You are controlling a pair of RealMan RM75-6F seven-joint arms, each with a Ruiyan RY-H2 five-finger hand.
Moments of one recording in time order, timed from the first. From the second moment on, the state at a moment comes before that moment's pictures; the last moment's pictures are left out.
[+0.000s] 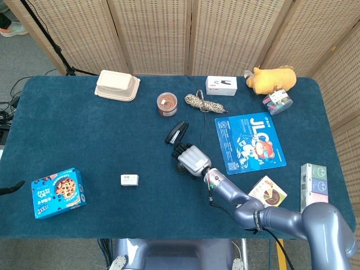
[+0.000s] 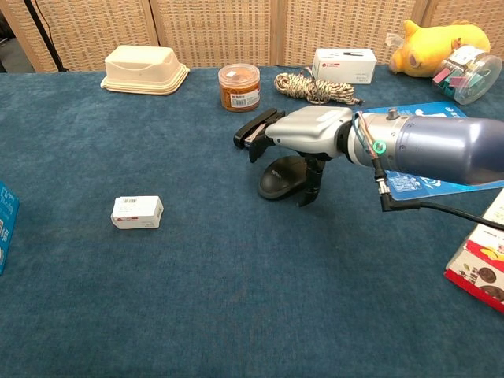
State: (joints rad) left arm -0.13 -0.95 -0.13 -1.76 1.25 1.37 -0.19; right arm 0.98 -1.70 0.17 -1.22 -1.19 0.68 -0.39
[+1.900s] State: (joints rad) left arm -0.15 -0.99 -0.14 -1.77 1.20 1.33 -0.06; right arm 1.04 -1.52 -0.06 -0.99 -1.65 0.73 -0.07
